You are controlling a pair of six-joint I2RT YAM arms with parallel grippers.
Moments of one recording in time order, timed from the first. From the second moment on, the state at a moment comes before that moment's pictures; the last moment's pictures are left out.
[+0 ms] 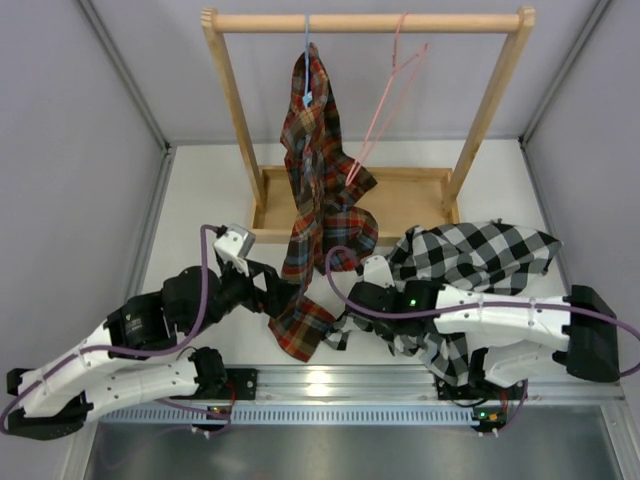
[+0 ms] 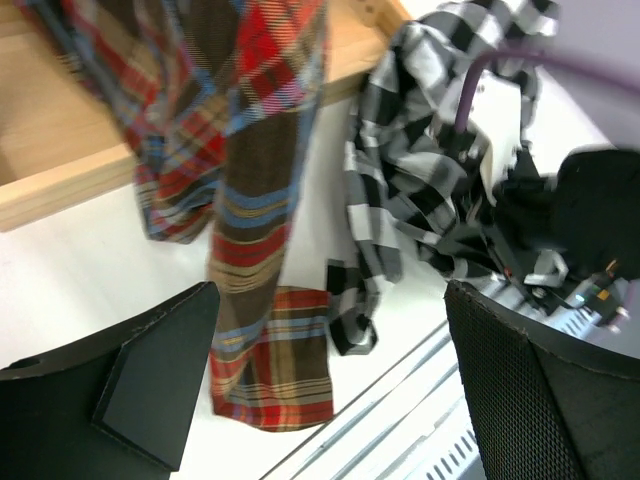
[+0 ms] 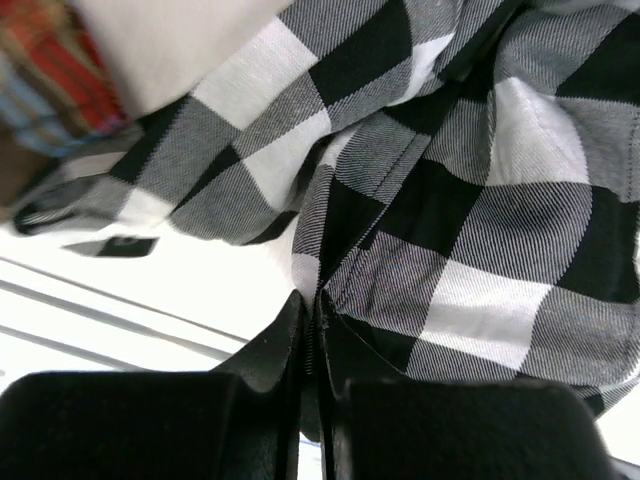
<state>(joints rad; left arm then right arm) -1.14 0.61 0.98 -0.71 -0.41 -0.44 1.27 1.31 0.92 -0.86 0.46 0.76</state>
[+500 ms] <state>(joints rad) -1.14 0.91 0.83 -0.06 -0.03 -0.21 0.97 0.77 1.07 -0.94 0.22 0.50</state>
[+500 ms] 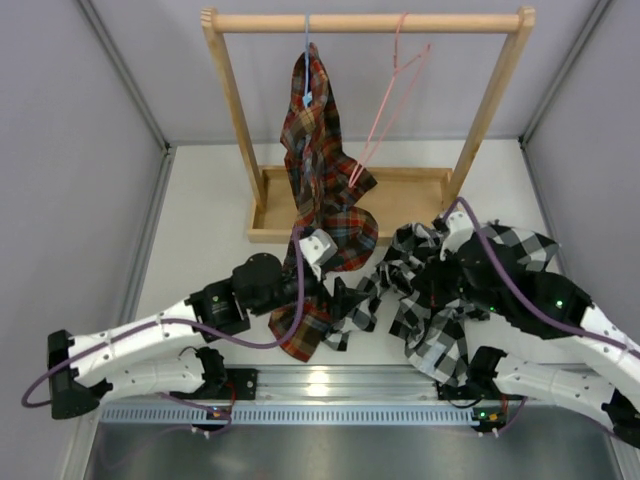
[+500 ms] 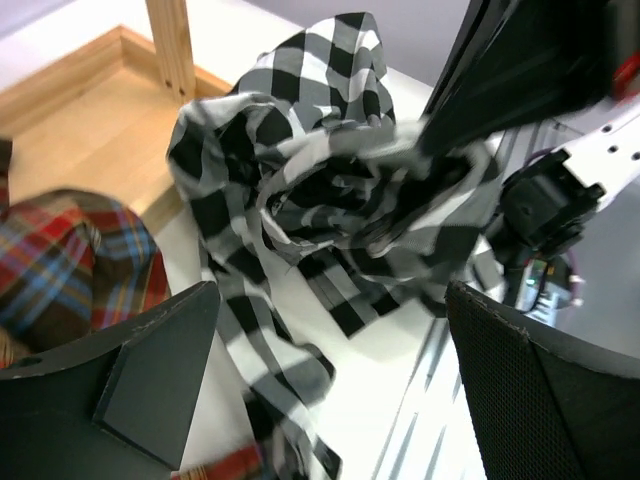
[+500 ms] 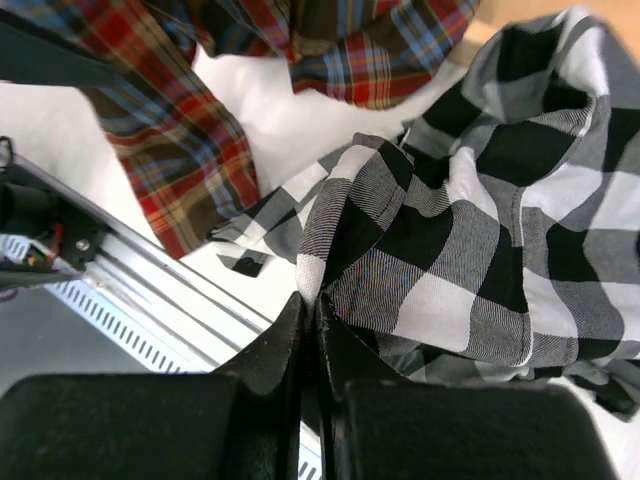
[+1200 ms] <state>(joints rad) -1.08 1.45 0.88 0.38 -0.01 -0.16 0.95 0.77 1.38 -1.13 0.18 0.39</state>
